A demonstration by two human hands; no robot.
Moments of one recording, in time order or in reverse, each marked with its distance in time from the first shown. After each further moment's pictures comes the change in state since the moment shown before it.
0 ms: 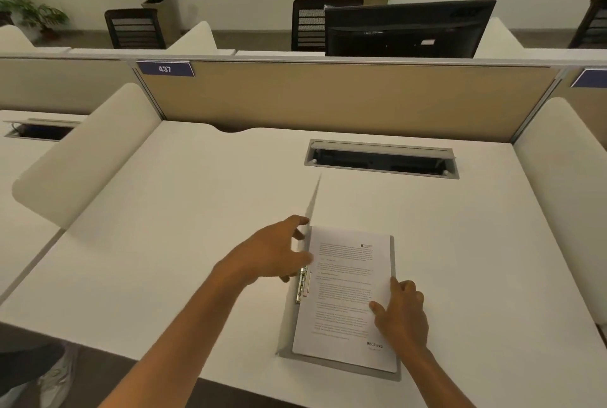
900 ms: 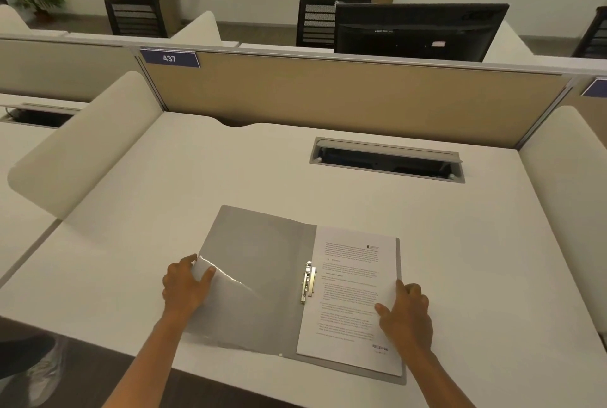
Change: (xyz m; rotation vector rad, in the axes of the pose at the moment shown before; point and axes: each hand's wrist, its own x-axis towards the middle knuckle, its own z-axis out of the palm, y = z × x) left_hand 0.021 -0.255 -0.007 -0.065 0.690 -0.466; right_hand -0.001 -0.009 0.002 -0.046 0.013 0.035
